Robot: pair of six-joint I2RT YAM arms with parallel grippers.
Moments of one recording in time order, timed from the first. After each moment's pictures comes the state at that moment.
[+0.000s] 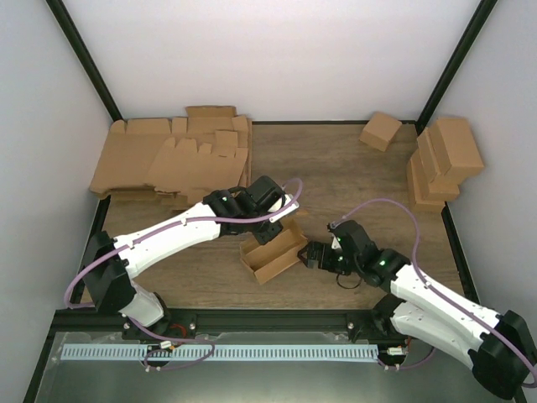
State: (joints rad) left arm -0.95 1.54 1.31 -0.80 -0.03 0.08; right arm 0.71 0.82 0.47 -0.48 -0.19 0.82
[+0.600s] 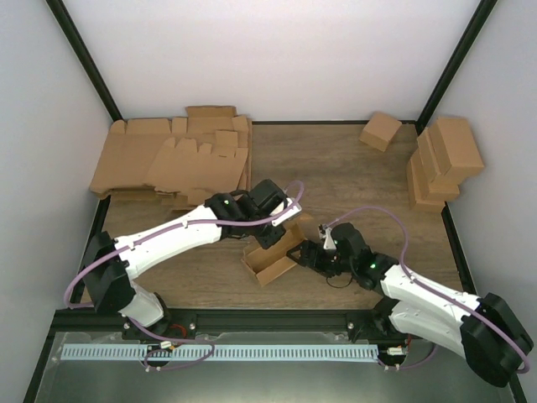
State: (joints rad) left arm -0.97 1.54 1.30 -0.79 0.00 0.04; right arm 0.71 0.92 0.32 -0.08 -0.39 1.01
